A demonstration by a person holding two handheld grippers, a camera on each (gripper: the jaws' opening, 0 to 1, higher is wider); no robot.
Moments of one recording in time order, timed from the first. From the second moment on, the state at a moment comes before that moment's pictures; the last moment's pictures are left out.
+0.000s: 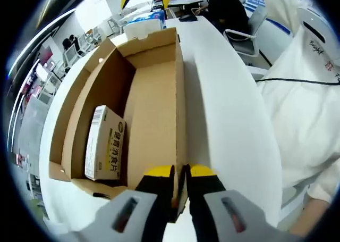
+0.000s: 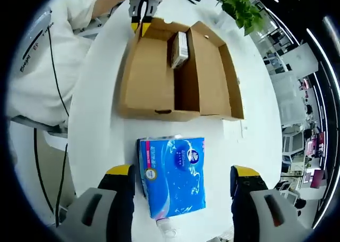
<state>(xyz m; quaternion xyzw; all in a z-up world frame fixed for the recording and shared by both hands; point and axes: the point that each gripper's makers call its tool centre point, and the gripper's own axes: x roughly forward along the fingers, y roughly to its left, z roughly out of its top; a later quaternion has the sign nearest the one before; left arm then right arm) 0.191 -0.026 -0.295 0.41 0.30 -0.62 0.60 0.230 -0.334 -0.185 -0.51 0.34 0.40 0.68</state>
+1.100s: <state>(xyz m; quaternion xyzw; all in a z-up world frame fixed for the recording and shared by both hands) 0.183 -0.006 -0.290 0.45 0.35 -0.55 0.61 0.271 -0.311 -0.117 -0.06 0.11 0.31 0.94</state>
